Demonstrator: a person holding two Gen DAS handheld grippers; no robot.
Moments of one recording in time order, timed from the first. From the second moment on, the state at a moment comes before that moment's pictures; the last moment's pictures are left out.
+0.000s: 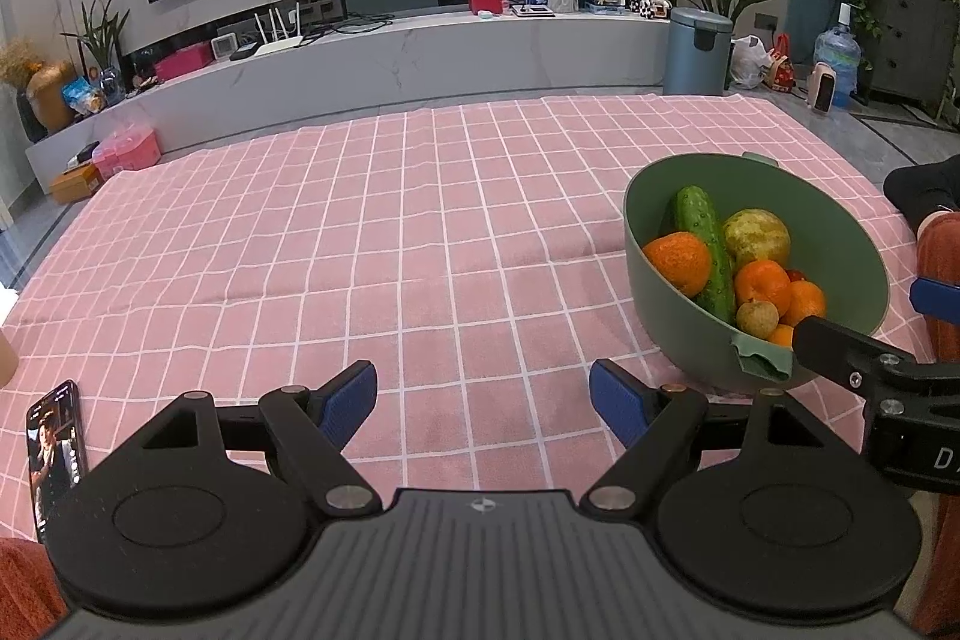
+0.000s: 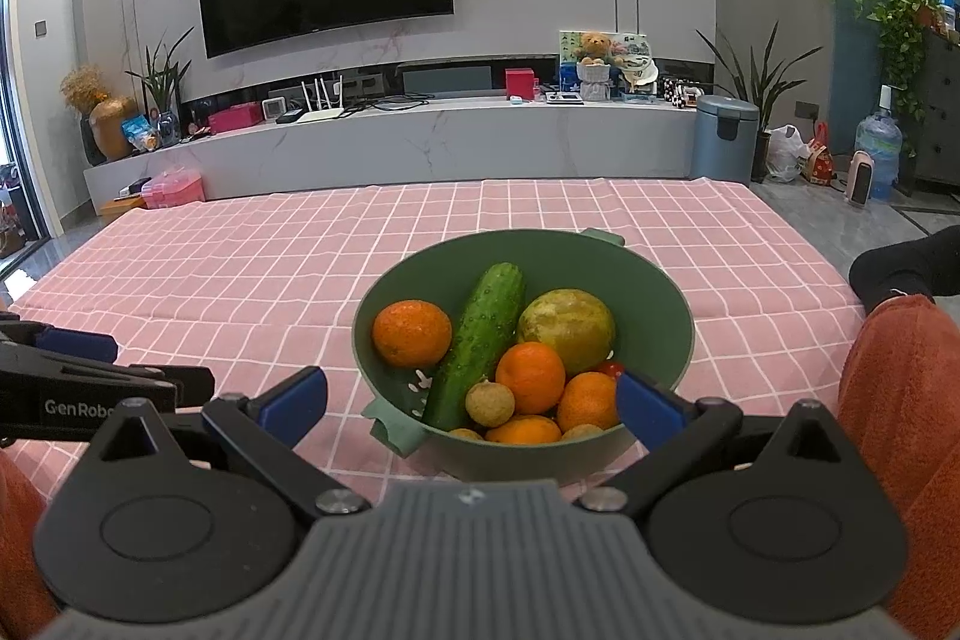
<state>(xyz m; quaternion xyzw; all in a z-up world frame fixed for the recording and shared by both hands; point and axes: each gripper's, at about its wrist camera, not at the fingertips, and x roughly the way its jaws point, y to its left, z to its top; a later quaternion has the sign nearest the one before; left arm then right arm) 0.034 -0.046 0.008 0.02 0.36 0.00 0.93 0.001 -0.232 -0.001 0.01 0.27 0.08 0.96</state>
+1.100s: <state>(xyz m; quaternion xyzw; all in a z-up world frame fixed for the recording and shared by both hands) 0.031 -0.043 0.010 0.02 0.36 0.00 0.93 0.001 -0.233 -0.001 0.00 0.27 0.09 0.96</state>
